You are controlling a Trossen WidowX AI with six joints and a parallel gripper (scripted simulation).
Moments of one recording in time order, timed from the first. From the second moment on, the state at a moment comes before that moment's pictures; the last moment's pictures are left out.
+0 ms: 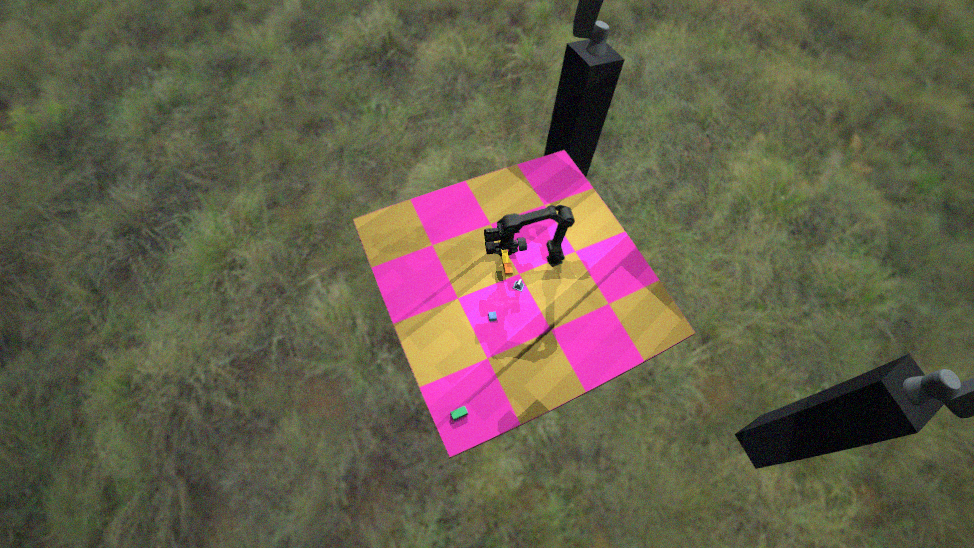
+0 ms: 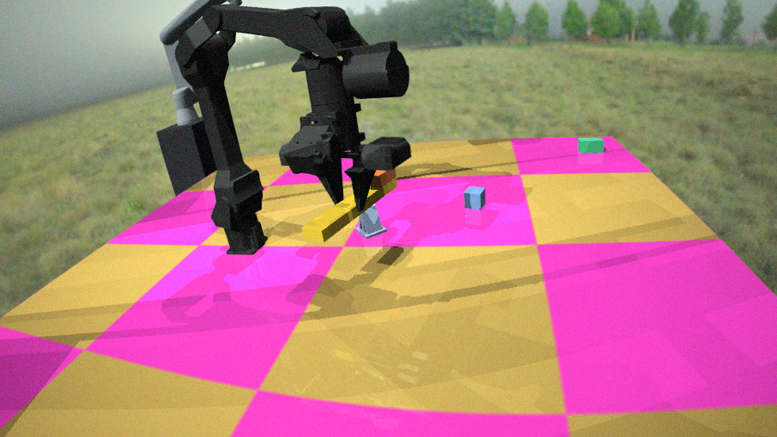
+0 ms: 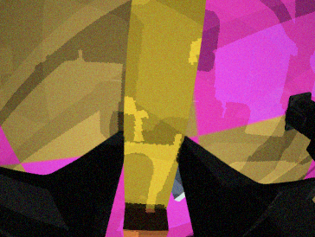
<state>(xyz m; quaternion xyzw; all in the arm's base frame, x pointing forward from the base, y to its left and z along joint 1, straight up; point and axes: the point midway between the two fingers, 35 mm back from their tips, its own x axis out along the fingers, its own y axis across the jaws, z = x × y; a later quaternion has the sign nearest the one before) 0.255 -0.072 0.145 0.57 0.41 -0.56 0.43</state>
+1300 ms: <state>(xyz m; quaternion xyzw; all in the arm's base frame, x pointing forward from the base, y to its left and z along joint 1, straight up) 0.257 -0.031 0.146 0.11 0.69 -0.11 0.71</state>
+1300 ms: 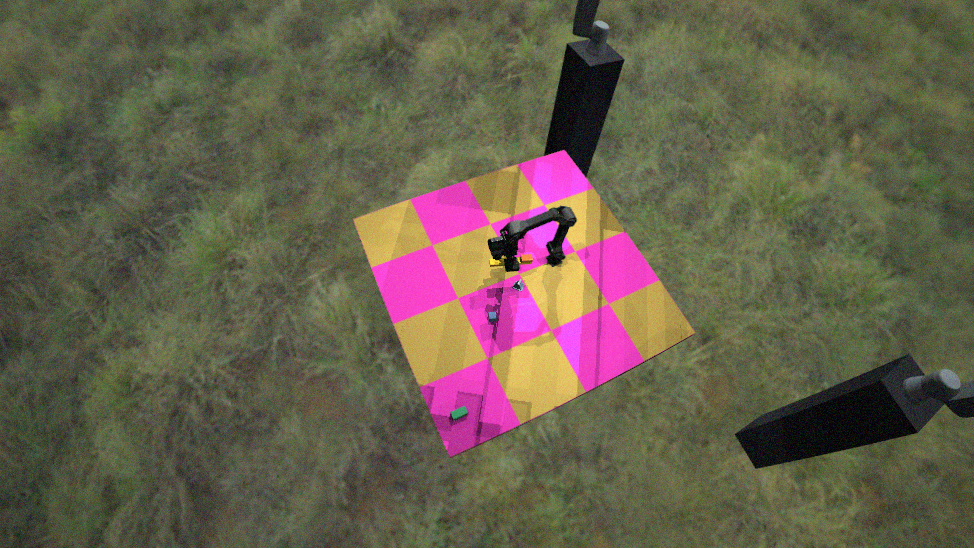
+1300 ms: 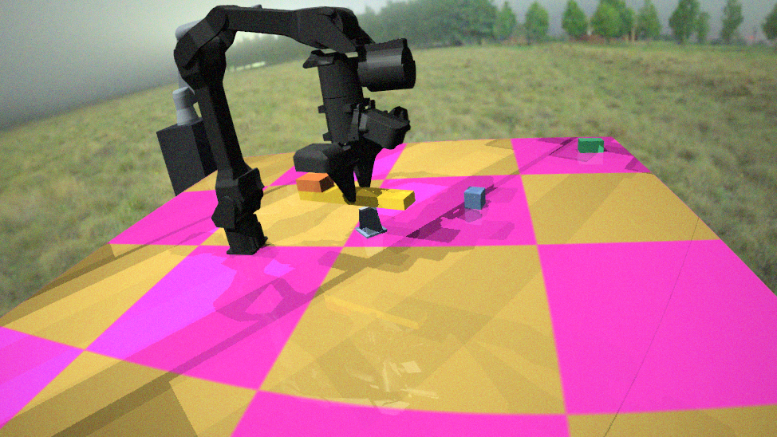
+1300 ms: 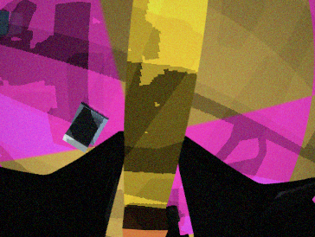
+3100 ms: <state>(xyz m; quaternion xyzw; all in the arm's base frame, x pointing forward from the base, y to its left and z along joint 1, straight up) 0.254 0.063 0.145 -0.56 0.43 0.55 0.44</state>
